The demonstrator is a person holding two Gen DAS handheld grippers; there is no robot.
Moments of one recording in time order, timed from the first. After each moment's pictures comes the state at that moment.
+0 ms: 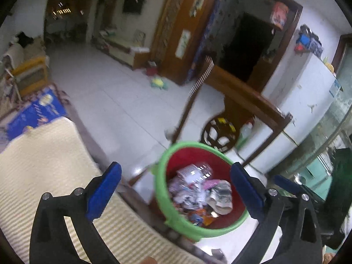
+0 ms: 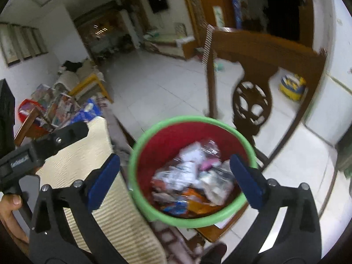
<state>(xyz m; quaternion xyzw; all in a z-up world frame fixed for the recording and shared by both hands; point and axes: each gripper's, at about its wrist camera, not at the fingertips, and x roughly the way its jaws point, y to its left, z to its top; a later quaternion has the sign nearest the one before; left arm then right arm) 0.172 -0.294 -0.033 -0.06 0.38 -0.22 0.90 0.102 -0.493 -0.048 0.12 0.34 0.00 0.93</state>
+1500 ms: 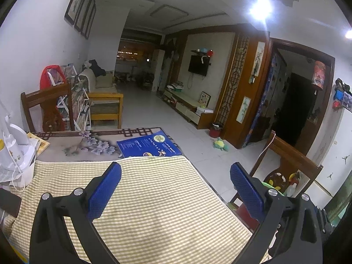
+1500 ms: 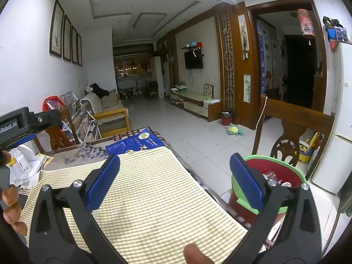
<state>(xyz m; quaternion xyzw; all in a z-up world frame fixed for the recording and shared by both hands) 0.033 -0.052 0.041 -0.10 0.22 -0.02 0.97 0.017 -0.260 -0.019 0.04 0.18 0.03 0.98</state>
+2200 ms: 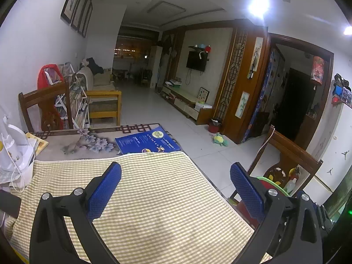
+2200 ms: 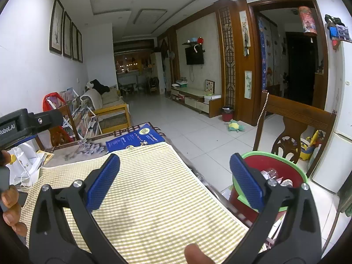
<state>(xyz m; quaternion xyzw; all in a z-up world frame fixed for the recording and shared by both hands) 0.033 -0.053 0.041 -0.10 0.23 -0.02 0.97 0.020 -0.261 -0.022 0.04 0.19 0.03 0.98</state>
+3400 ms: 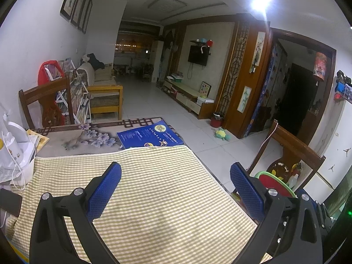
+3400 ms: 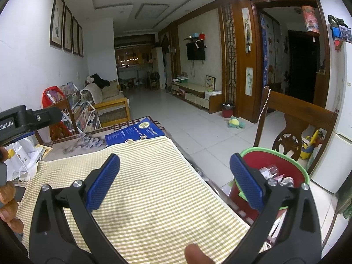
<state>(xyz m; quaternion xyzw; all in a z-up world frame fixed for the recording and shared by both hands) 0.037 -0.045 0.034 -0.10 0.25 -0.02 0.96 0.025 -0.266 -0.032 0.03 0.21 0.04 0.98</state>
